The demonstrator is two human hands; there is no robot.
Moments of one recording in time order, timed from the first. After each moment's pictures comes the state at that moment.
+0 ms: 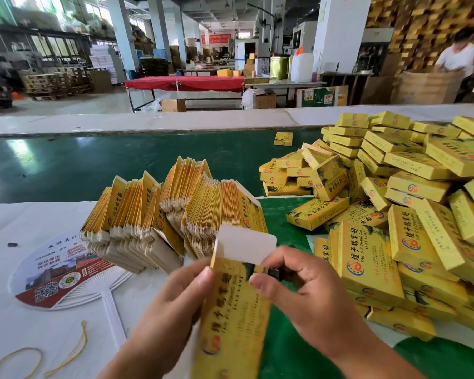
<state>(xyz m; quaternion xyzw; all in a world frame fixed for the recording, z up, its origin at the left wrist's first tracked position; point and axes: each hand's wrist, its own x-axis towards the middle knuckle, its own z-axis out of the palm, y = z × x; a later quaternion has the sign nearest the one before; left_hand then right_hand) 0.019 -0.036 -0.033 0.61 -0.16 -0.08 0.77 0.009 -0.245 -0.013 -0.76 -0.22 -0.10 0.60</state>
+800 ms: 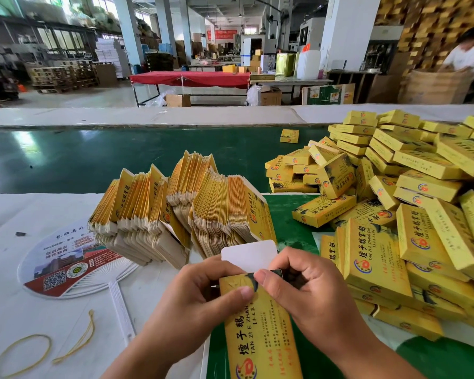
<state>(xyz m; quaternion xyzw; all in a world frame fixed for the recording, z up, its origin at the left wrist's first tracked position) 0.021 -0.044 -0.027 0.70 -0.20 -0.07 0.68 0.010 -0.240 -0.022 -0.75 -0.21 -0.10 0.62</state>
